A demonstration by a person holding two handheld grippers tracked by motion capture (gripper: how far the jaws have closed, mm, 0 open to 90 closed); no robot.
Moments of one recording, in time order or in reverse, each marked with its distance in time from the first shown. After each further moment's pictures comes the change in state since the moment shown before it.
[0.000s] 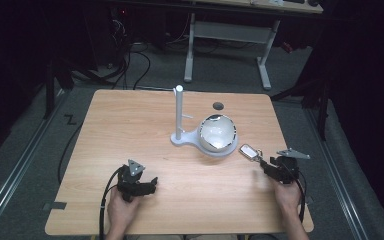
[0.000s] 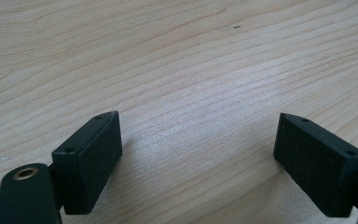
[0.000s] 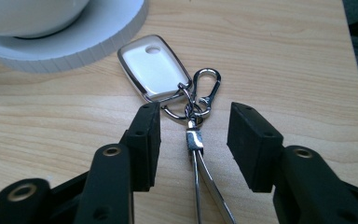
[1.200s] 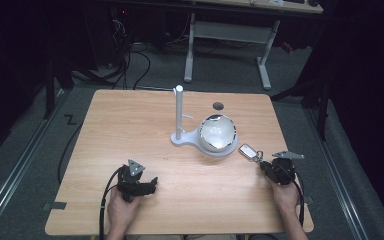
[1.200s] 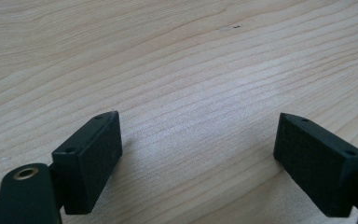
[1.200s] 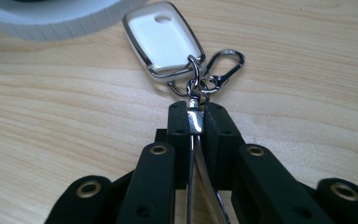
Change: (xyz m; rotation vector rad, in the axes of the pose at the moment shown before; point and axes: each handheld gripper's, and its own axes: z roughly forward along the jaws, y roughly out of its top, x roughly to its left) left arm 0.000 0.000 0.000 0.000 0.000 0.000; right arm 0.001 -0.007 0.010 0.055 0.045 -0.042
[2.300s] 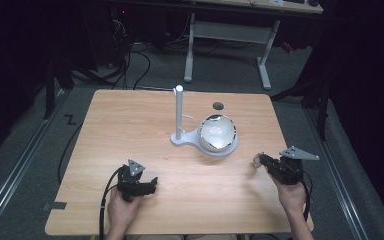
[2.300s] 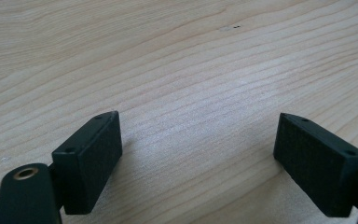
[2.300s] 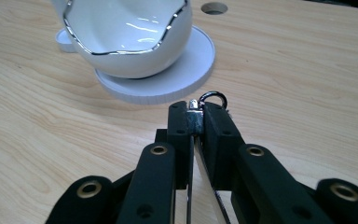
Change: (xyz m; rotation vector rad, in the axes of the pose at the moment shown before) left arm 0.000 0.000 0.000 0.000 0.001 0.000; right arm 0.025 0.026 -0.062 -0.179 0.119 -0.072
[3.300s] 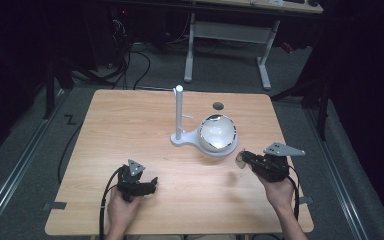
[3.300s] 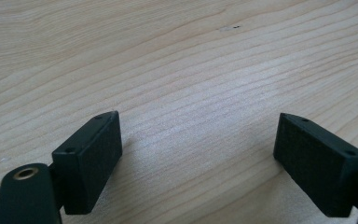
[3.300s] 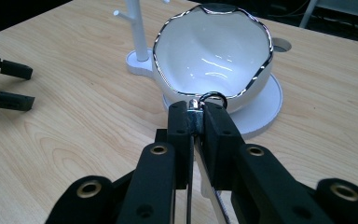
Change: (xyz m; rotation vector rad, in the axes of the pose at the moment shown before) left arm 0.000 0.000 0.000 0.000 -0.001 0.000; right arm 0.045 0.030 0.003 -0.042 0.146 -0.104
